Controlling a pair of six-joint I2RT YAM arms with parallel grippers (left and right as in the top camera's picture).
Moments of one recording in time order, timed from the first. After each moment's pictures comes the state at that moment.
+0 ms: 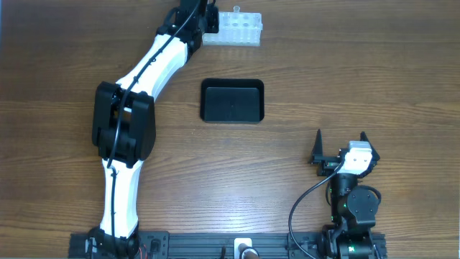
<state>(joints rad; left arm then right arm) -0.34 2.32 1.91 -0.22 -0.14 -0.22 0.03 0.01 0.01 -0.06 0.11 -0.03</state>
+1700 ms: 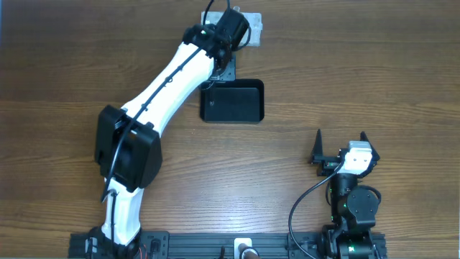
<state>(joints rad) -0.54 2.16 1.93 -1.09 -0.22 -0.52 0.03 0.01 0.01 -0.06 0.11 -0.03</state>
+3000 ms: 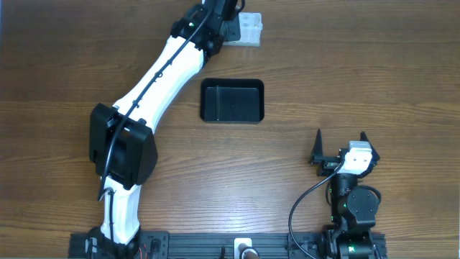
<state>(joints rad) -0.49 2.15 1.96 -0.58 -0.26 -0.47 0.03 0.01 0.01 -0.06 0.11 -0.03</state>
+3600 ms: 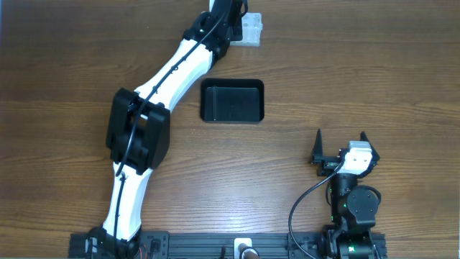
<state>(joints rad) -0.48 2.32 1.97 -0.37 -0.30 -0.39 0.03 0.01 0.01 -0.06 0.11 -0.03</state>
